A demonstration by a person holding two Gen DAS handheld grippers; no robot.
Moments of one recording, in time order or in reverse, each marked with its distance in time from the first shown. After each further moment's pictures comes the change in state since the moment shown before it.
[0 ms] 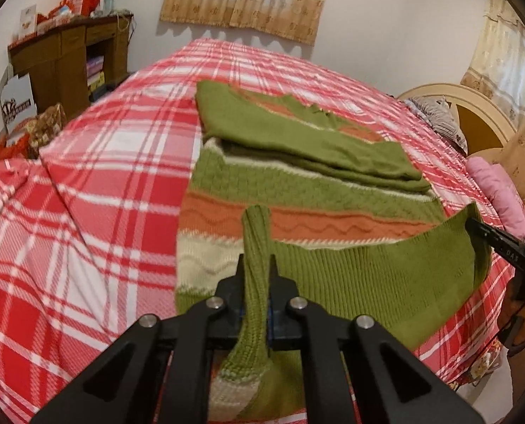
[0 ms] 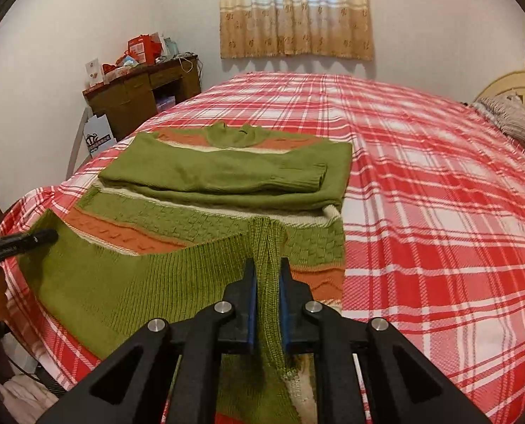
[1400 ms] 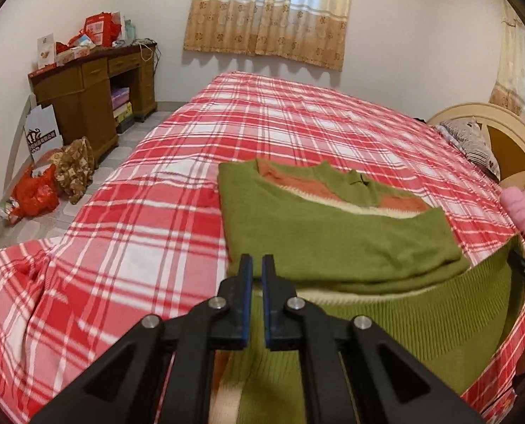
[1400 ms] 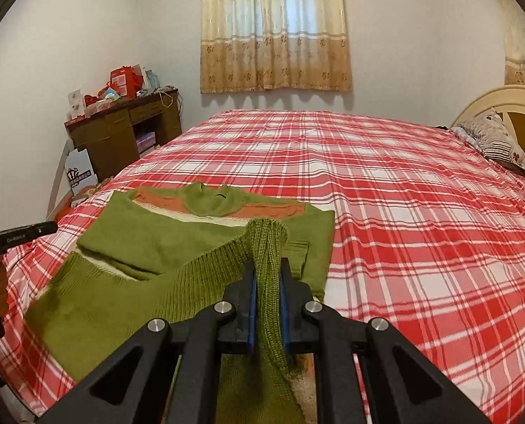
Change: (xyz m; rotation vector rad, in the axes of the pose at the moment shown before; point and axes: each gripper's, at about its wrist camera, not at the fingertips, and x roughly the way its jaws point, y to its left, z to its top) left arm 0.031 0.004 0.101 -0.003 -0.092 0.148; right arm 0.011 -0.006 0.071 0.033 -0.129 -0.080
